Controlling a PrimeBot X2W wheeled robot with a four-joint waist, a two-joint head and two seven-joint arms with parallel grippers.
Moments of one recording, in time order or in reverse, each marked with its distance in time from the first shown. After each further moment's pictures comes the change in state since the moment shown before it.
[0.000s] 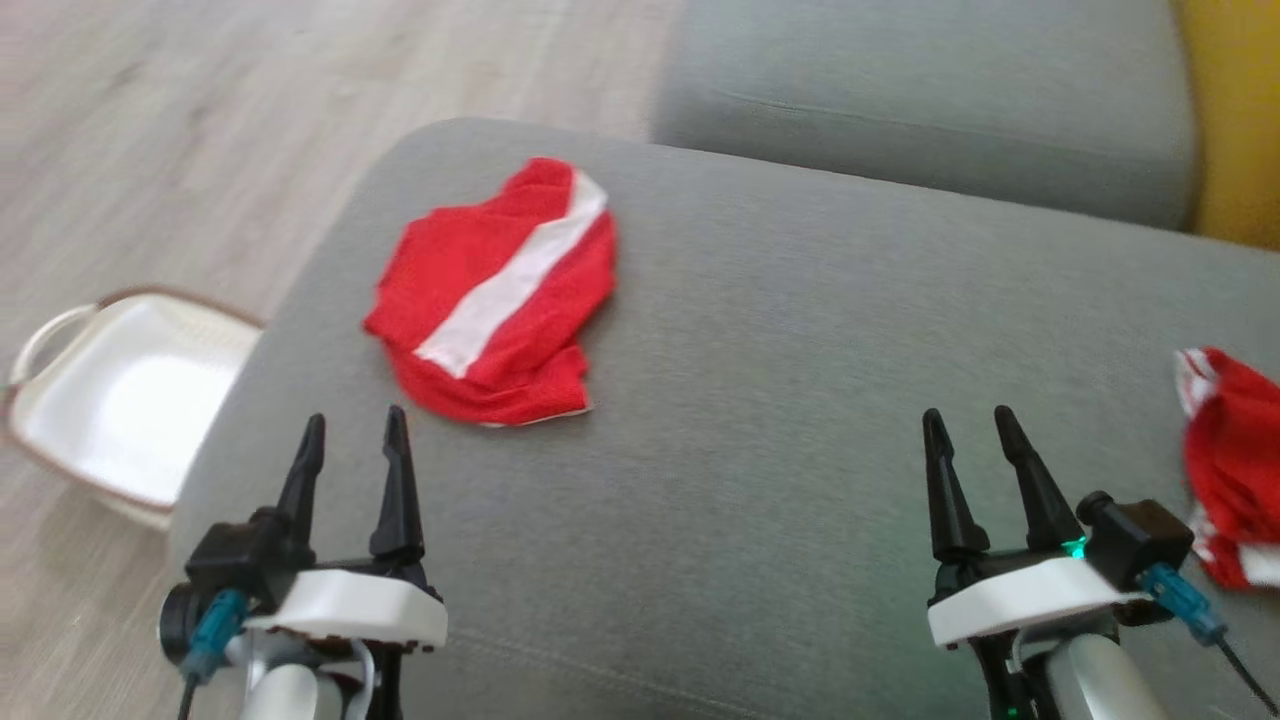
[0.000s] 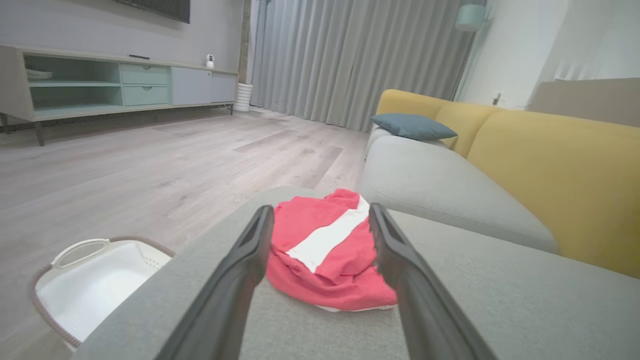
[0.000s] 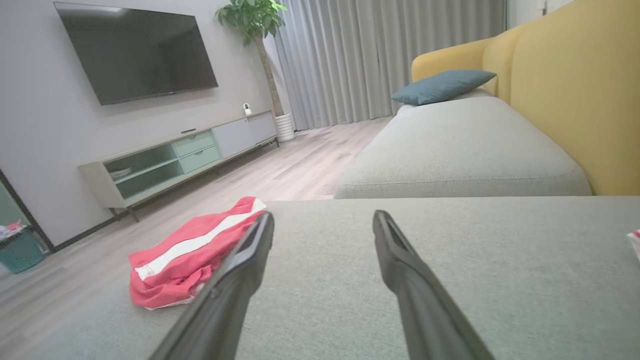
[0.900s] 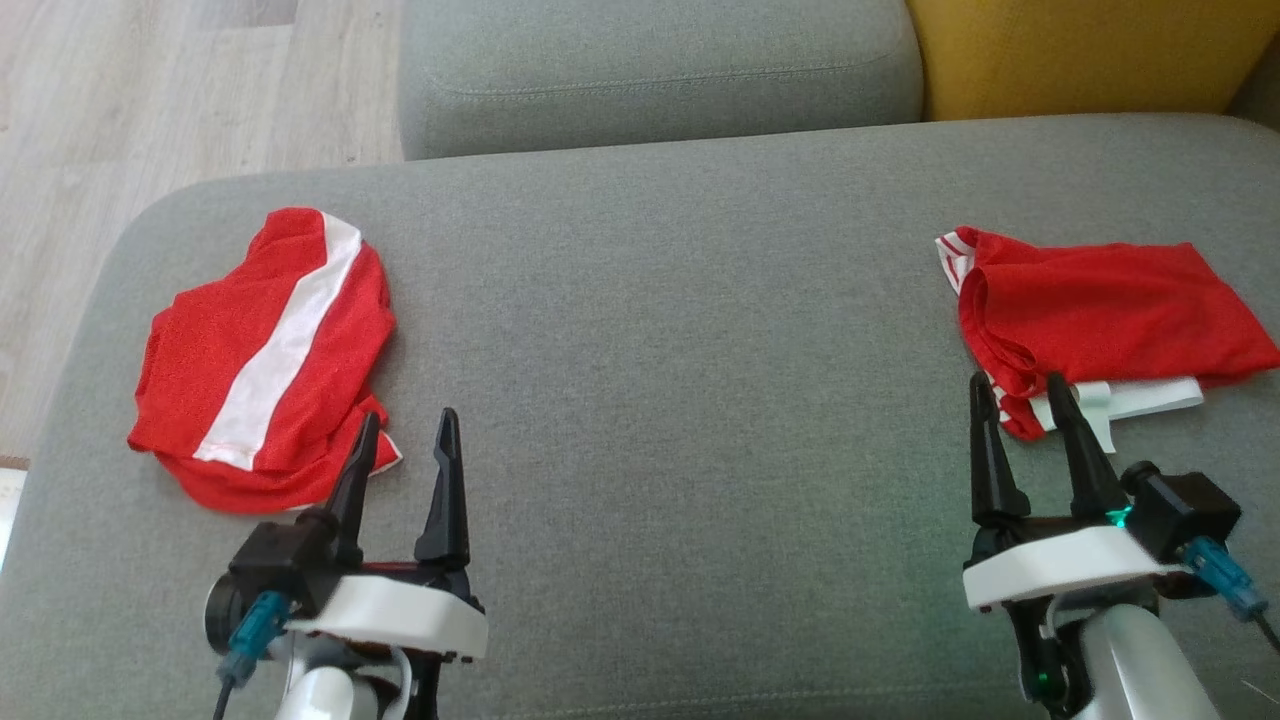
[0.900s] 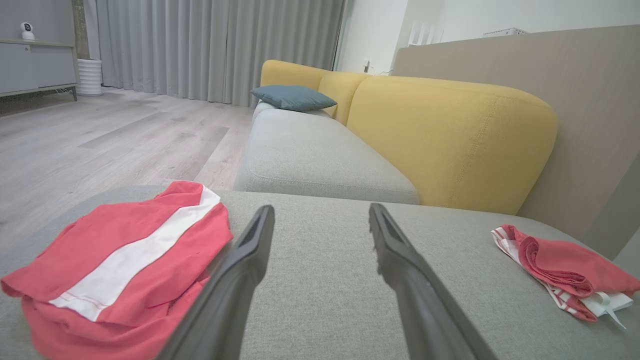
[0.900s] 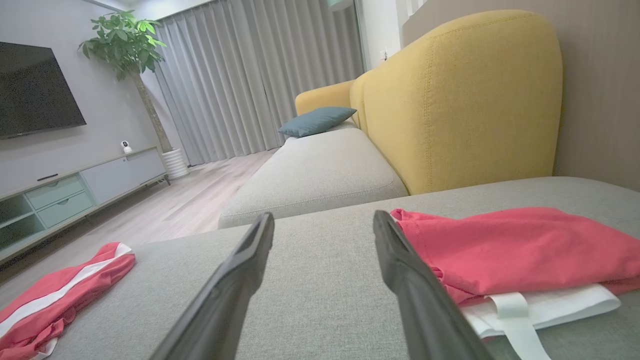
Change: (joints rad) left arm 0.003 -0.001 -0.075 -0.024 -0.020 -0.011 0.000; right arm -0.042 -0.002 -0.080 -0.002 -0.044 0.000 0.003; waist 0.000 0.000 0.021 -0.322
